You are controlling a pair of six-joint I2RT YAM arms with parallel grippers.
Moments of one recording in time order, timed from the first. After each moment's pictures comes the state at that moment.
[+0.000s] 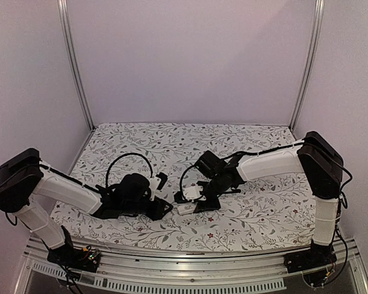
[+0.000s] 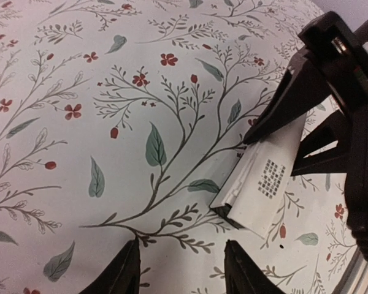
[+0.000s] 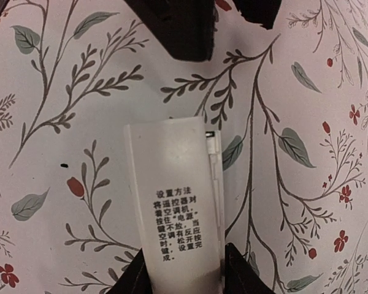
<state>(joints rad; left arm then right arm) -0.97 1.57 0.54 0.32 -0.06 -0.40 0.93 2.01 1.29 -0.42 -0.27 -0.83</state>
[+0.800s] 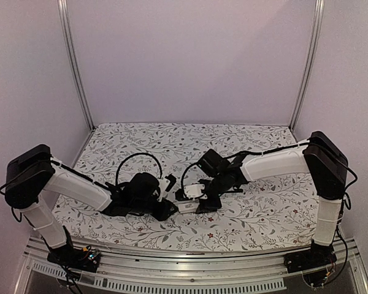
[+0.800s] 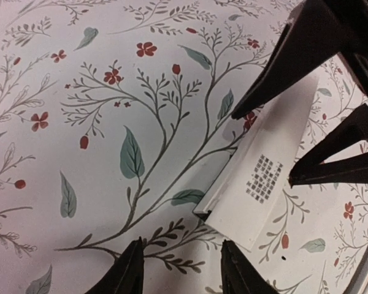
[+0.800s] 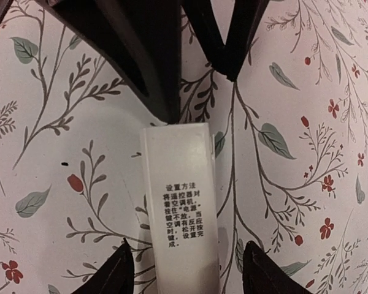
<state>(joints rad) -0.98 1.66 0.63 0.27 -0.03 -0.36 0.93 1.97 1.26 -0.39 -0.24 -0.79</state>
